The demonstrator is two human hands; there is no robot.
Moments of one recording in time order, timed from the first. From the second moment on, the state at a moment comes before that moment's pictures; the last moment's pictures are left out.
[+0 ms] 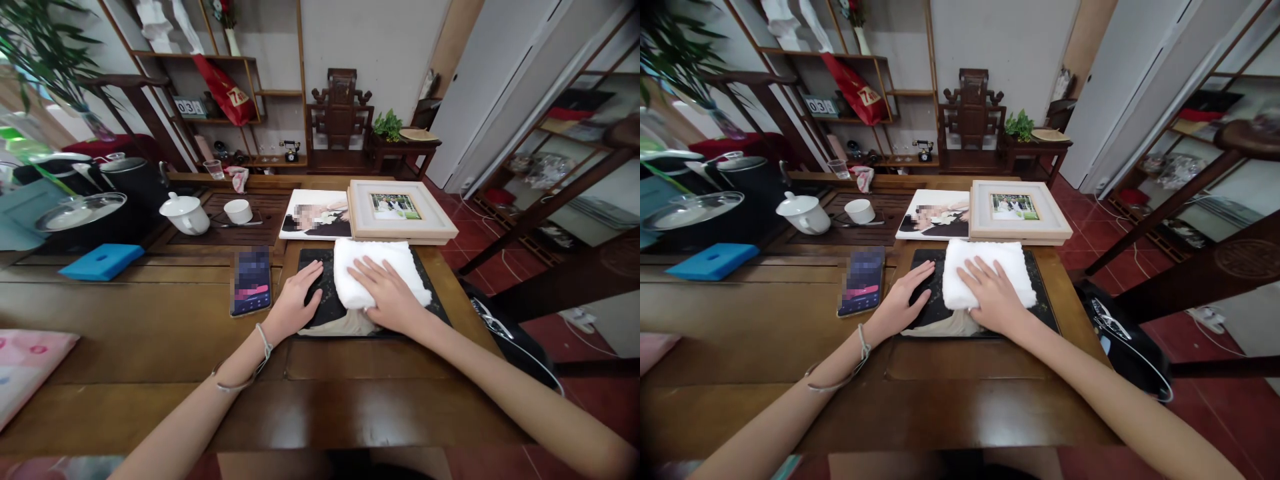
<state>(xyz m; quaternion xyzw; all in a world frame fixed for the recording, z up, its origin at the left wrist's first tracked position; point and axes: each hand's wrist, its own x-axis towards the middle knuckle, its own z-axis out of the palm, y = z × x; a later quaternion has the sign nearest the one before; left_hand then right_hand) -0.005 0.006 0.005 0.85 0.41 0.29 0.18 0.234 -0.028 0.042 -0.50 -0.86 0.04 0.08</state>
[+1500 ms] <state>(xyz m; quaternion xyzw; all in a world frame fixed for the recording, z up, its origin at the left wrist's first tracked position) -0.001 -0.002 0.013 0.83 0.43 0.25 0.24 0.183 -0.088 0.063 -0.48 -0.87 0.03 0.05</state>
